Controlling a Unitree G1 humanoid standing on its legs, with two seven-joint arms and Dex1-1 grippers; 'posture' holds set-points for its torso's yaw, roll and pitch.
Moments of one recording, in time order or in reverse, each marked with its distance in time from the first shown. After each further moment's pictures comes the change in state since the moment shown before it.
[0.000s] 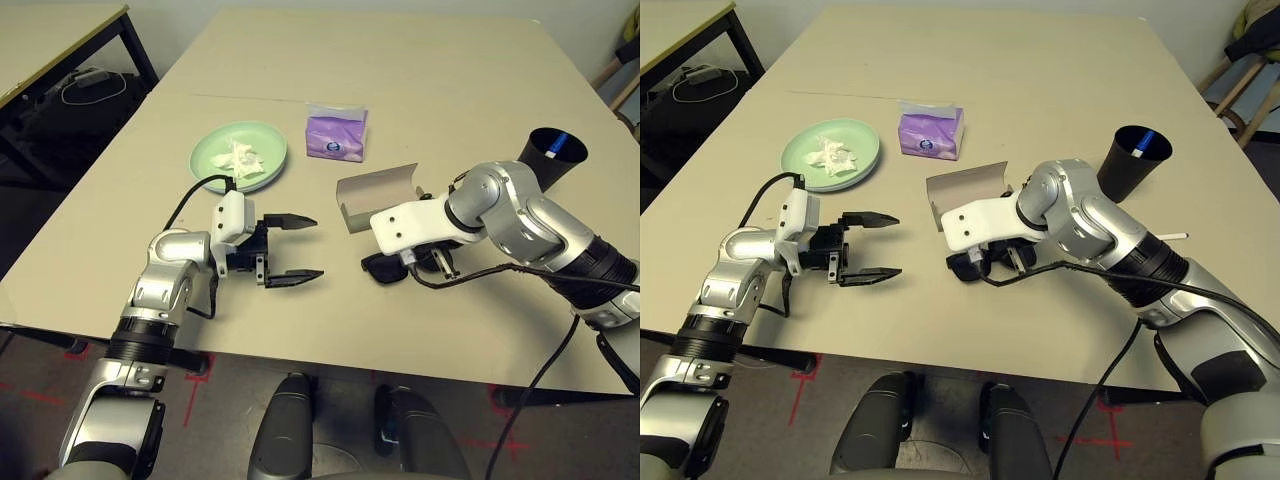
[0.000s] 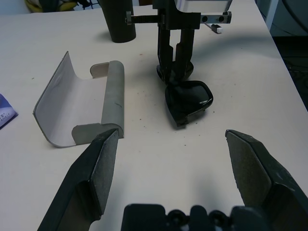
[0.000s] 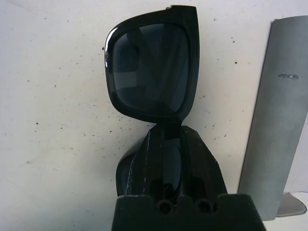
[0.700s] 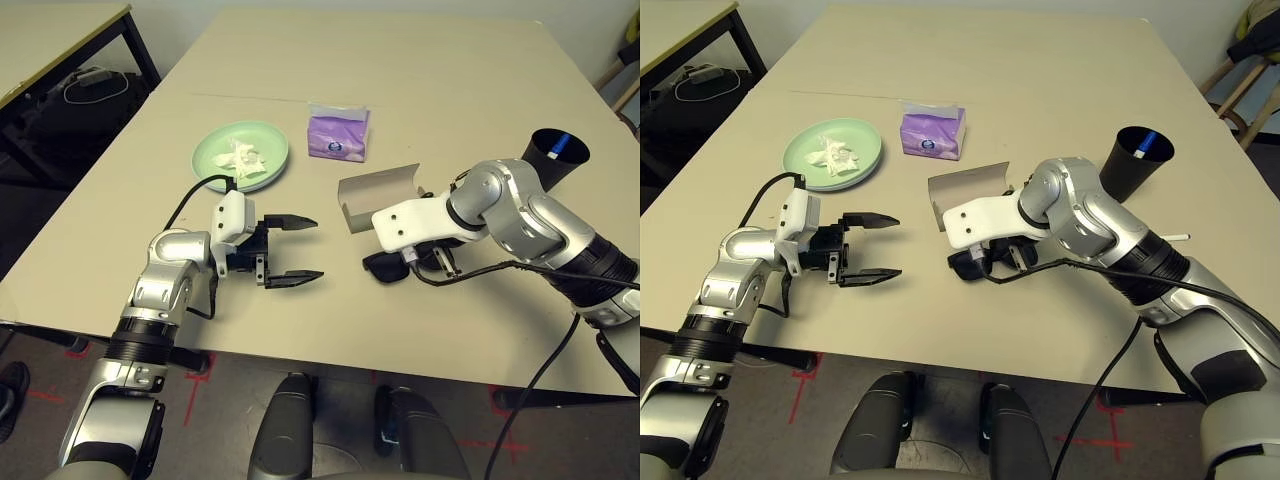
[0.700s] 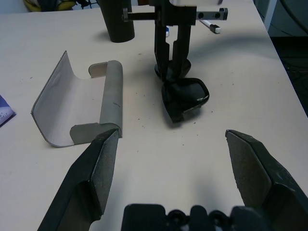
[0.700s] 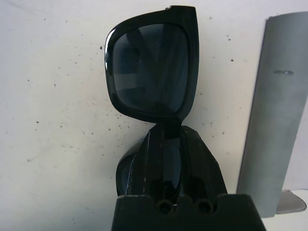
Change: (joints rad) left arm 0.000 0.000 0.000 -0.004 0.000 0.007 -0.010; right arm -0.006 -0.006 -0.038 0.016 0.017 -0.002 0.014
